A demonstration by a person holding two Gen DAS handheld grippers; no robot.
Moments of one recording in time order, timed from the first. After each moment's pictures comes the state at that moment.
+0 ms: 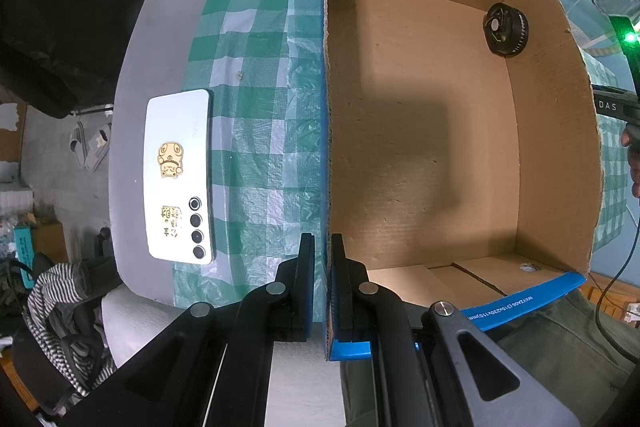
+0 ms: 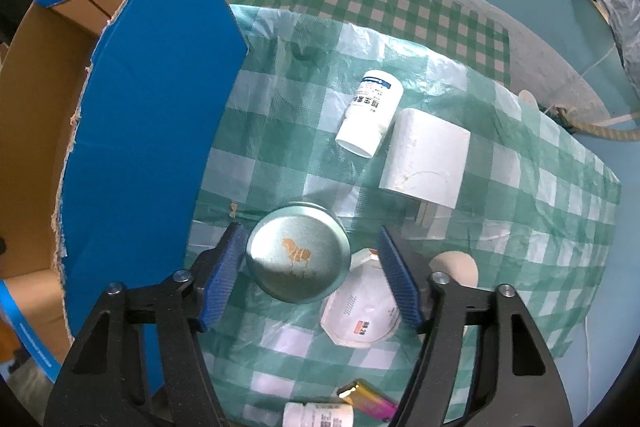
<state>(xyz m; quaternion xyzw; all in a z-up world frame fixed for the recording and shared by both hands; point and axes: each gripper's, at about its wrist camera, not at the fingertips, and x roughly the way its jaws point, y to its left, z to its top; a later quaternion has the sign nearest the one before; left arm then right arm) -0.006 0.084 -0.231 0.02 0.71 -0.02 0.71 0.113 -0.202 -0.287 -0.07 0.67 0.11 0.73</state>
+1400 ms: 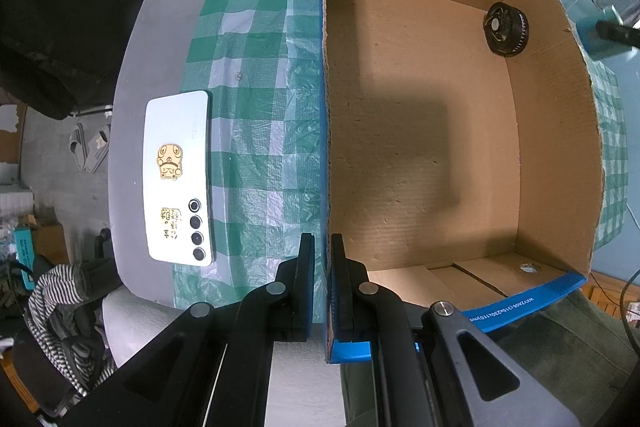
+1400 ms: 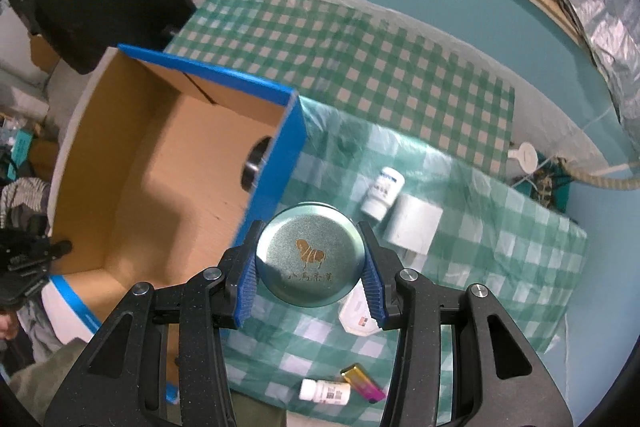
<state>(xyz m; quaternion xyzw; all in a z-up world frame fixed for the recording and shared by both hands) -0.005 0.084 -0.232 0.02 0.71 -0.02 0.71 0.128 -0.167 -0.181 -0.09 0.63 0.16 0.75</state>
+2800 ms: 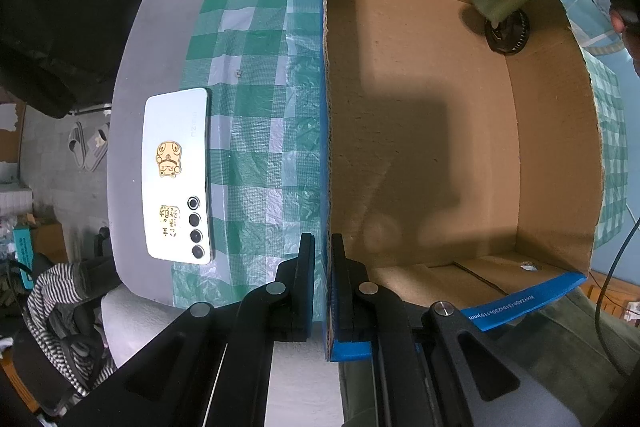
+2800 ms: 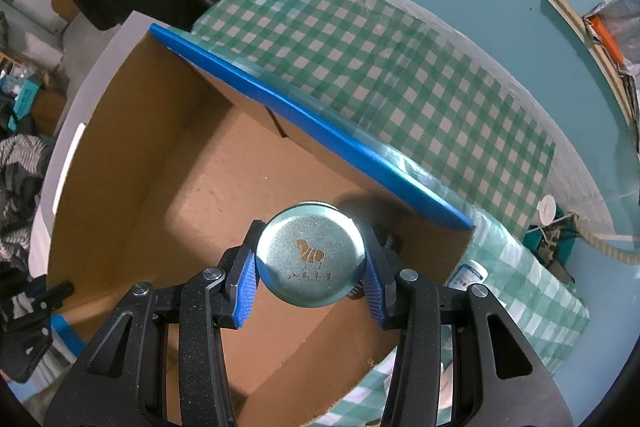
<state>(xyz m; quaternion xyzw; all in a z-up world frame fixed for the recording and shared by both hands) -0.004 0.085 -0.234 0.01 0.71 -0.02 0.71 0.165 -0.055 -0.232 -0.16 0.64 0.22 0.72</state>
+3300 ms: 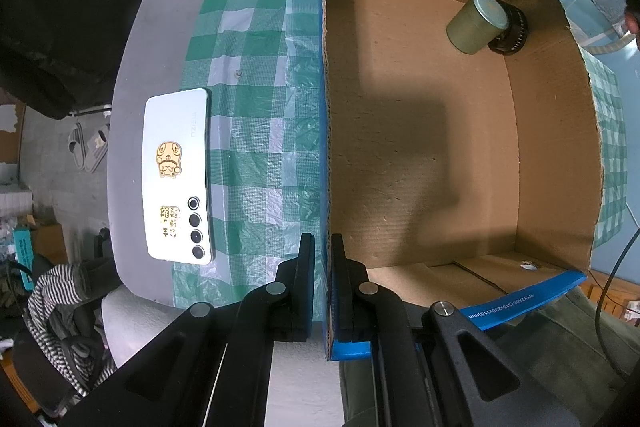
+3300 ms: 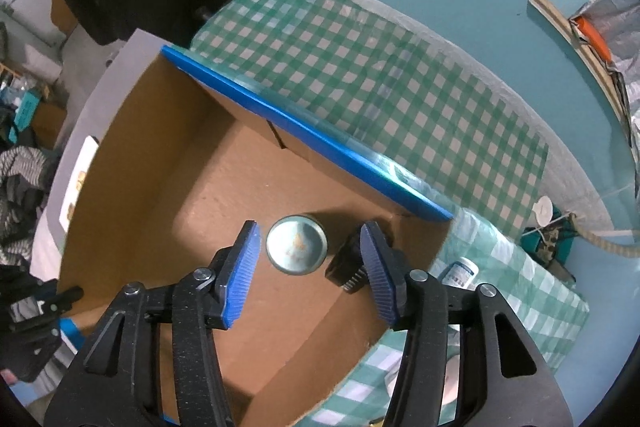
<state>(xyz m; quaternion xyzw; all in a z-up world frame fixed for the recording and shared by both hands) -0.005 0.085 -0.233 0.01 0.71 -0.02 0.71 0.159 -0.060 -0.212 -0.15 0.62 0.21 0.74</state>
